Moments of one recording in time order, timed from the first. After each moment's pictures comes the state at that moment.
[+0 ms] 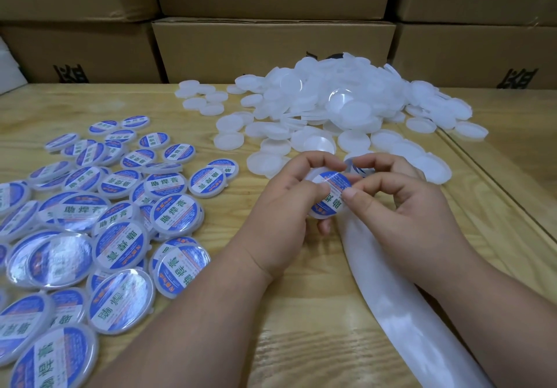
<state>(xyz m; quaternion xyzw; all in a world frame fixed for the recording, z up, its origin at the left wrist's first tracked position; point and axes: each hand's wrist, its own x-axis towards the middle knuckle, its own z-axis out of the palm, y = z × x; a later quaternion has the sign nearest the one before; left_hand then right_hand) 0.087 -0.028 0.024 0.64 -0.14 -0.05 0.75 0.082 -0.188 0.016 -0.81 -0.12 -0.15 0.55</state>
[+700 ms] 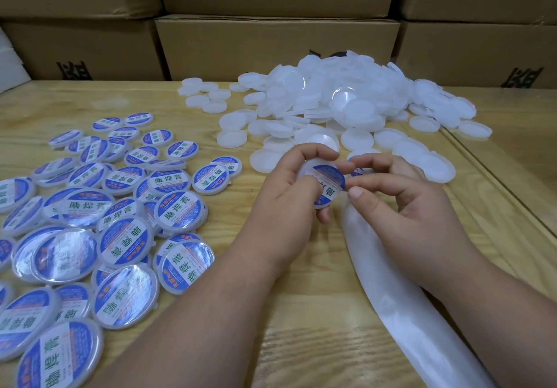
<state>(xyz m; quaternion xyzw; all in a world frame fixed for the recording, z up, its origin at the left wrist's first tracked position) 0.090 -0.029 0.019 0.64 -0.11 0.00 0.76 0.083 -0.189 0.013 -0.81 -0.15 -0.15 0.54</state>
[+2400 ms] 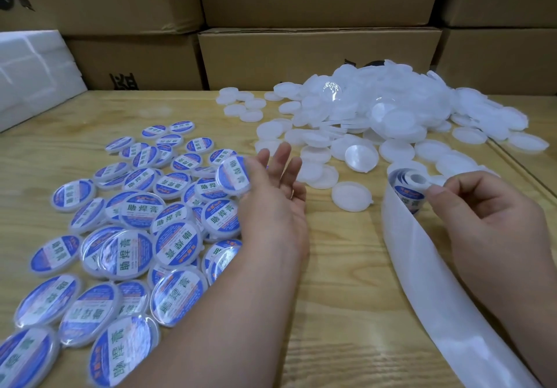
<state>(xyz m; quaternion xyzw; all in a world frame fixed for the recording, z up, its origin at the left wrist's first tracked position) 0.118 0.001 0.019 0.28 0.18 0.14 0.93 0.088 -0.197 0.007 -0.75 -0.04 -0.24 0.61</state>
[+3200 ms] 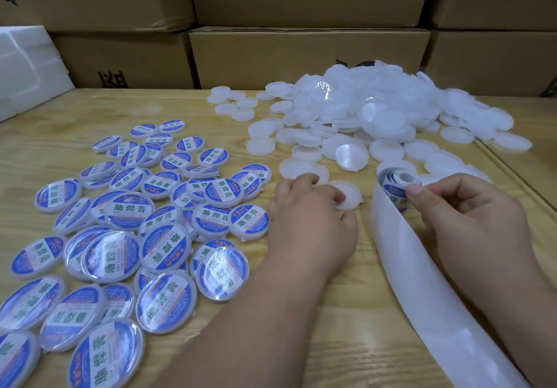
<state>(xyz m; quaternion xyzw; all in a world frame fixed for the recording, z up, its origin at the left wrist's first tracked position) 0.105 -0.025 -0.005 0.95 0.00 0.11 0.30 0.090 -0.198 0.010 -0.76 0.00 -0.20 0.62</state>
